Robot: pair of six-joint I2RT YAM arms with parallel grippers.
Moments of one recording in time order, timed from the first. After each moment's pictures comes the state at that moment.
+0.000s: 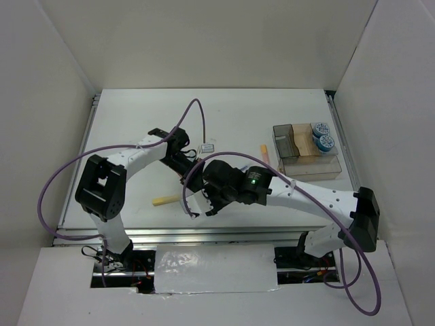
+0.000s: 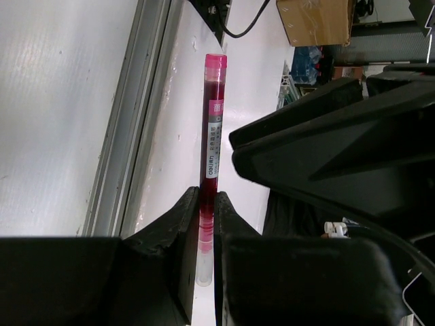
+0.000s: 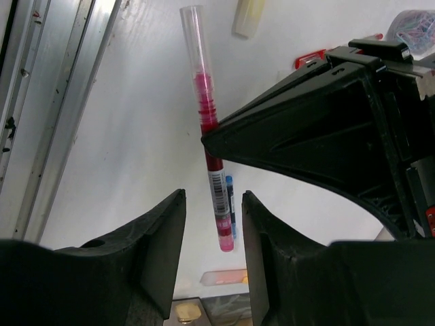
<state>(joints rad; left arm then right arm) -0.45 1.78 1.30 -1.09 1.20 0.30 1.14 1.39 1.23 -0.77 -0.04 -0.99</state>
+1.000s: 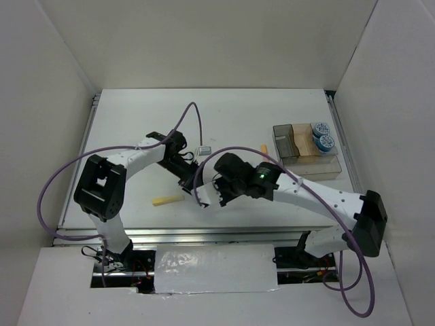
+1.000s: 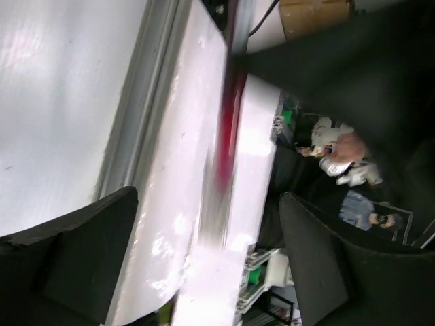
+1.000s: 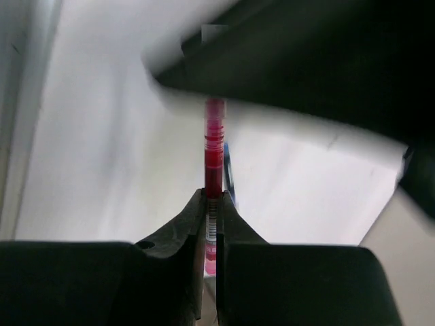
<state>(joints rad) -0.44 1.79 1.25 -1.04 1.20 0.28 1.07 1.39 1.18 -0.74 -0.01 -1.04</state>
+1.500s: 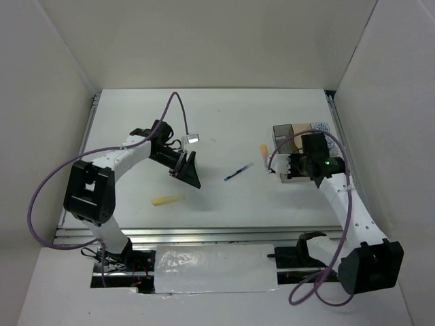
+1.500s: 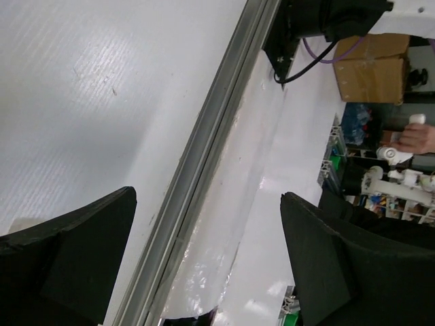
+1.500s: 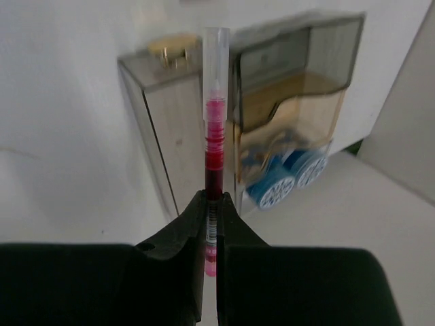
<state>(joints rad) -0.30 1.70 1.22 -0.89 1.07 0.20 0.20 1.05 0.92 -0.79 -0.06 -1.43</state>
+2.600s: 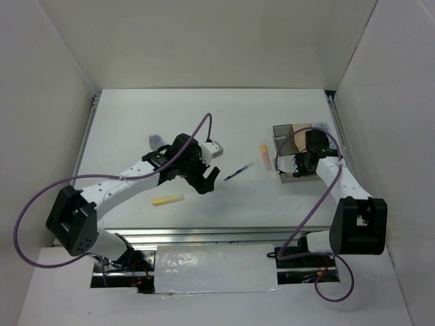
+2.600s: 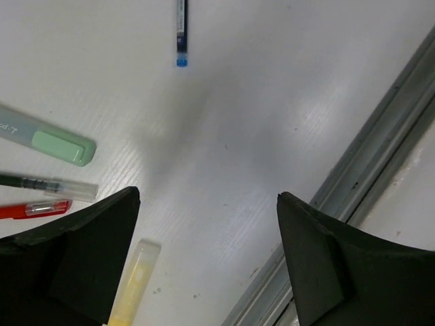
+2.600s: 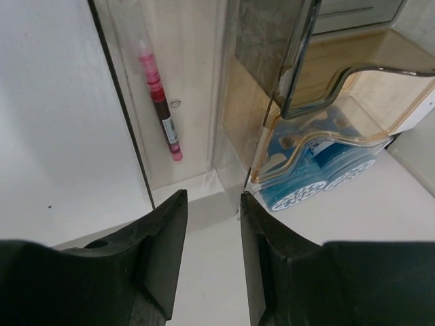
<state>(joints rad) -0.65 1.40 1.04 -0.45 0.31 0.08 -0.04 1.34 0.86 -0.60 0.05 -1.76</state>
